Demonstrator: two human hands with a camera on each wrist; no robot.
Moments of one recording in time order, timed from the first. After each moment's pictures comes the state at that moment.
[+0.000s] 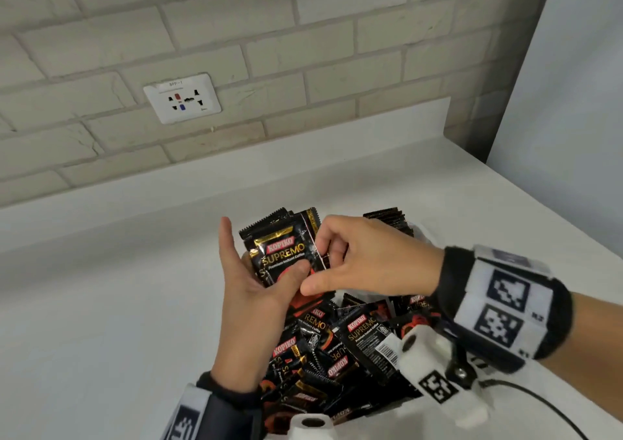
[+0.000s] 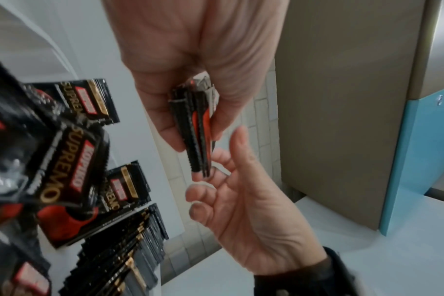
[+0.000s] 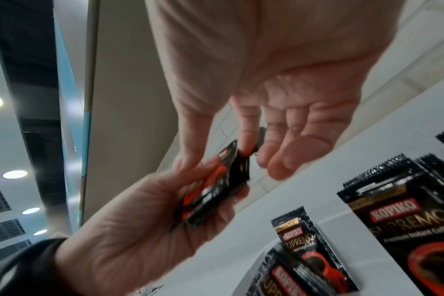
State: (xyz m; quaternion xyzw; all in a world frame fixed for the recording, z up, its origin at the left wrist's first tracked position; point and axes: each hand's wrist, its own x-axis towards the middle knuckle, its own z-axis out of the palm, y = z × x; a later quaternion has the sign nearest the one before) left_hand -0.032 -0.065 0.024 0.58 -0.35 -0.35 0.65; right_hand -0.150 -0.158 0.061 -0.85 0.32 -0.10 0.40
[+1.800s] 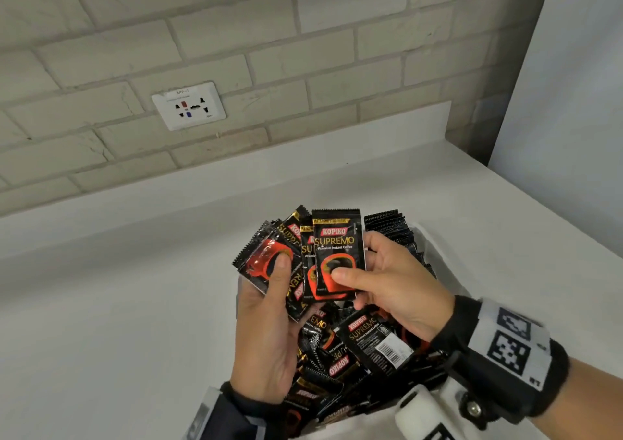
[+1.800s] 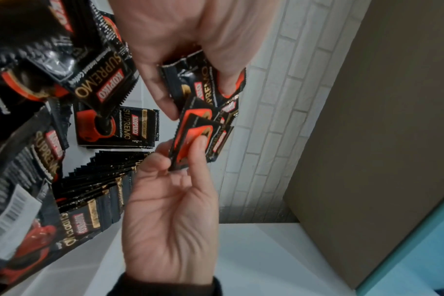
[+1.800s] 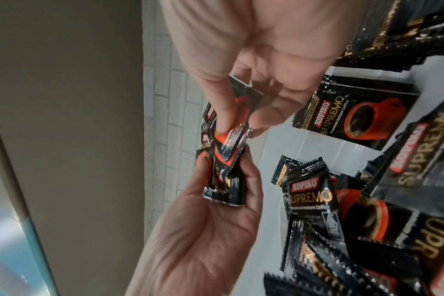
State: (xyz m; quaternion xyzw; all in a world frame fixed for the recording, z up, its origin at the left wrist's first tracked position) left_hand -0.044 -0.064 0.012 0.50 -0.20 -0.41 0.73; right_hand -0.164 -0.144 0.013 -0.55 0.31 -0.30 0.71
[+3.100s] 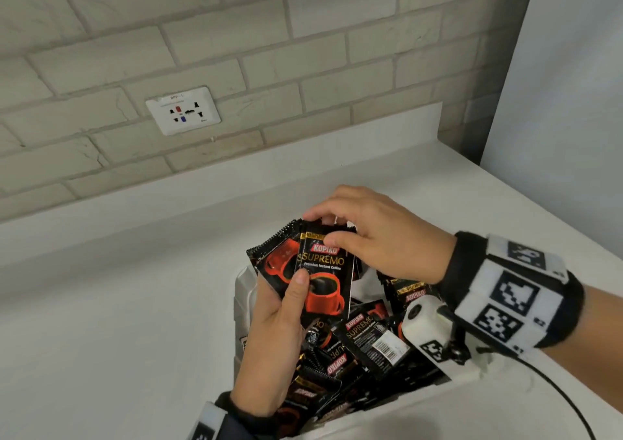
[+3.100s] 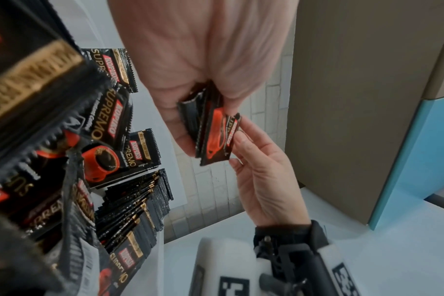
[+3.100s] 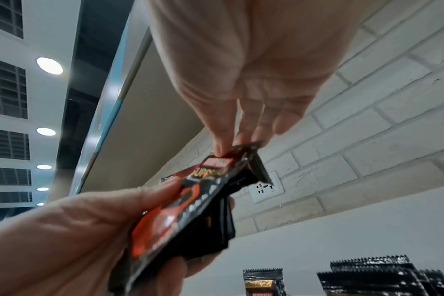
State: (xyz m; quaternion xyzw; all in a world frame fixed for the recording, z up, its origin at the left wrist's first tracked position) left_hand -0.052 -0.055 0.010 0.52 -0.35 -0.41 0.66; right_hand -0.163 -0.165 0.074 -0.91 0.25 -0.20 0.24
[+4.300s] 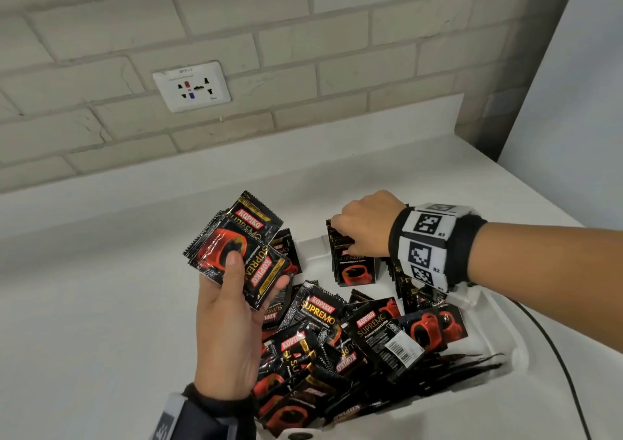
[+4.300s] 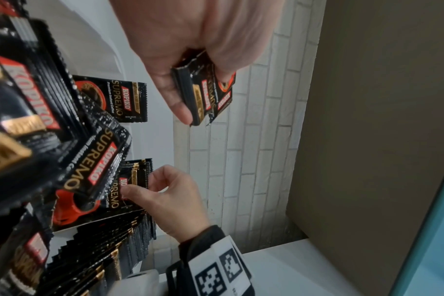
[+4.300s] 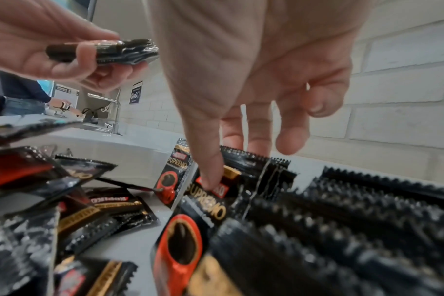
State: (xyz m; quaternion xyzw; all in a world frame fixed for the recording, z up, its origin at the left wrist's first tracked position) left_hand -0.009 -0.054 0.008 0.49 -0.18 -0.33 0.78; right_hand -0.117 -0.219 0.027 -0.96 0.25 0.11 -0.11
